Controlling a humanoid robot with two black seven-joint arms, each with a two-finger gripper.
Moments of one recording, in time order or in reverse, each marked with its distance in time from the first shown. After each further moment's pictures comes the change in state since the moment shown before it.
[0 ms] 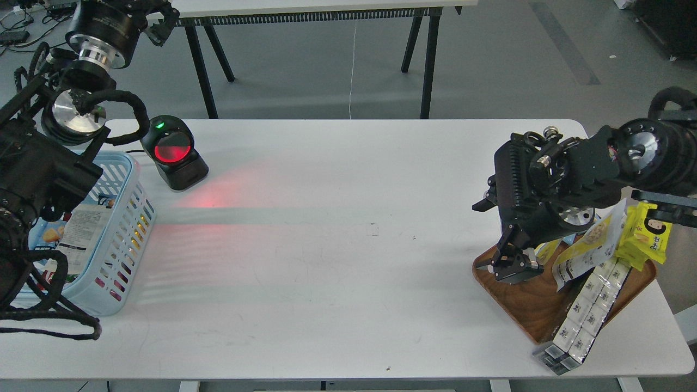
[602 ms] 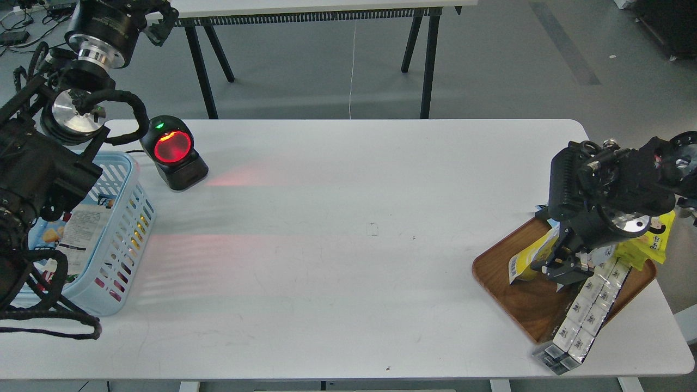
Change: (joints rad) left arm -0.001 -0.001 0.000 0.004 0.001 0.000 -0.001; right arm -0.029 -0.079 -0.114 -0.141 -0.004 0.000 0.000
